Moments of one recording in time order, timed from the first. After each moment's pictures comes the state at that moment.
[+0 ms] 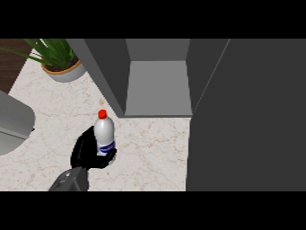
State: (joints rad) left arm -0.36 0.05 0.14 -0.43 0.30 -0.38 -0.72; right arm 0.58 -0.06 0.24 -2.14 -0.23 0.23 -0.19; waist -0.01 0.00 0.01
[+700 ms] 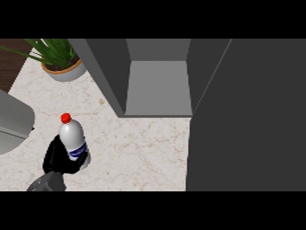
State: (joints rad) left arm -0.29 0.16 0.22 -0.51 0.43 -0.52 -0.62; right arm 0.64 -0.07 0.28 -2.17 -0.21 0.22 -0.21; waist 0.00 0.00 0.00
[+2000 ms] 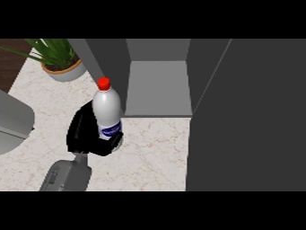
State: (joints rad) left arm -0.19 0.01 -0.07 -1.32 0.48 -0.08 -0.20; right arm 0.59 -0.08 0.30 -2.14 -0.23 0.20 -0.19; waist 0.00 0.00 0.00
